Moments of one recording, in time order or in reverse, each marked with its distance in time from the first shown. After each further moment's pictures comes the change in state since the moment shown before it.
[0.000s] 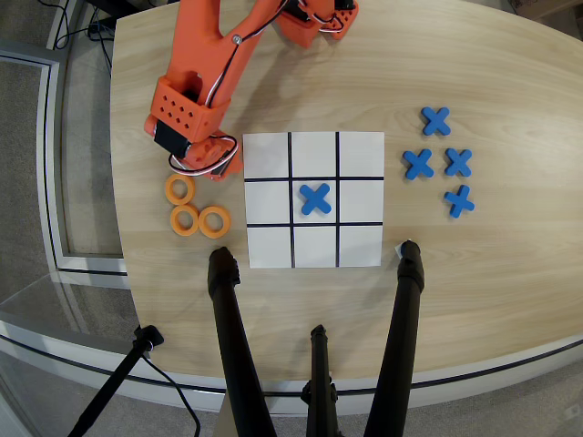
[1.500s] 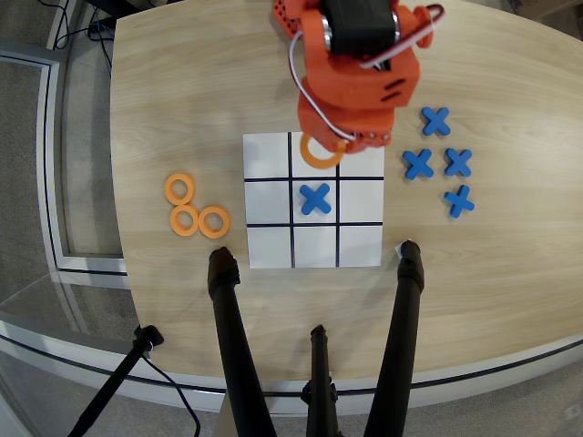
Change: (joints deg) arm -44.5 45.8 9.4 18.6 19.1
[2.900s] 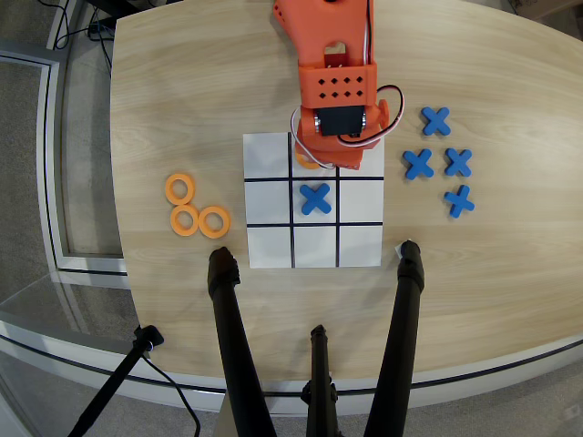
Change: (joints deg) arm 3.6 -25.9 14.2 -26.9 0.2
